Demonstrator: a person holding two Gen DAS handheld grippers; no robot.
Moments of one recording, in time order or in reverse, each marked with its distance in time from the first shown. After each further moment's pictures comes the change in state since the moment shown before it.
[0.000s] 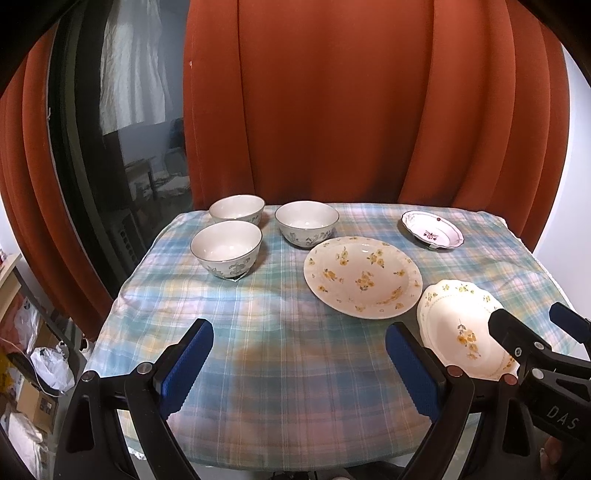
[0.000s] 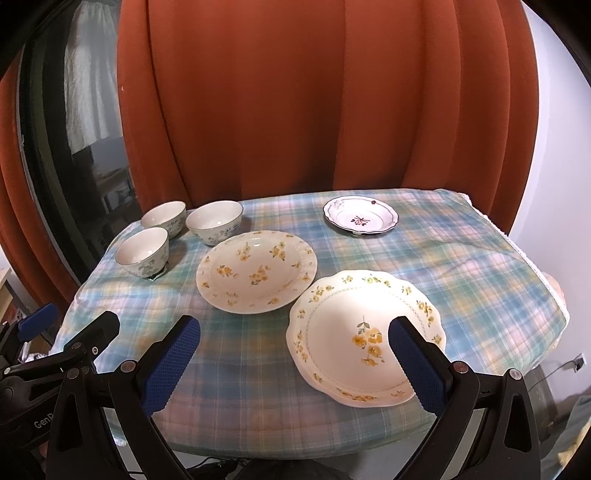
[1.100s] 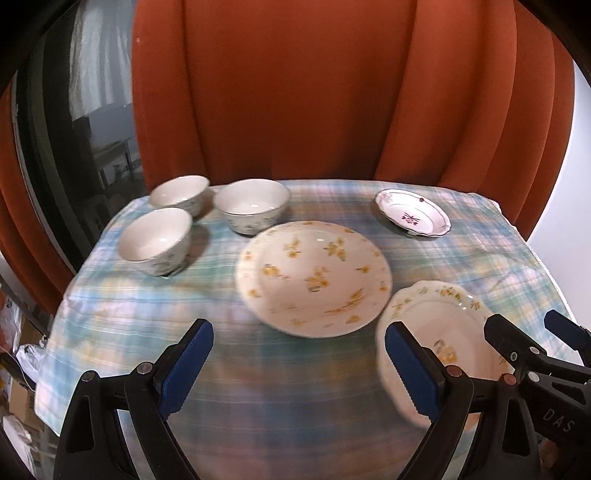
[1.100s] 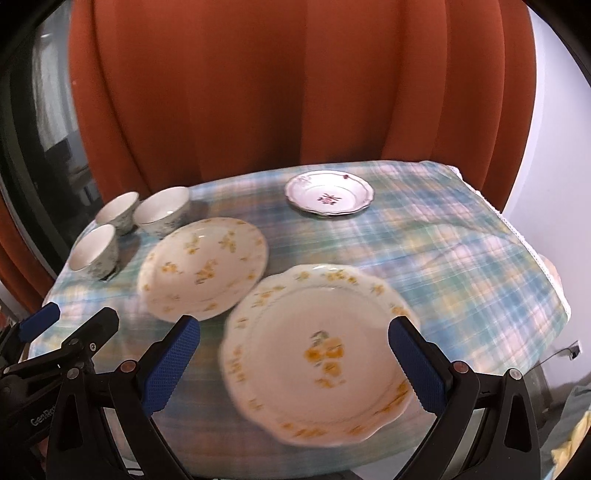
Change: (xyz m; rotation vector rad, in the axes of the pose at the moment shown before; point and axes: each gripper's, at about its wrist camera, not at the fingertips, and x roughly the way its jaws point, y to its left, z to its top) left arm 0.080 -0.081 0.022 0.002 0.118 -0.051; right arm 0.068 -0.075 0.021 0.041 0.110 -0.039
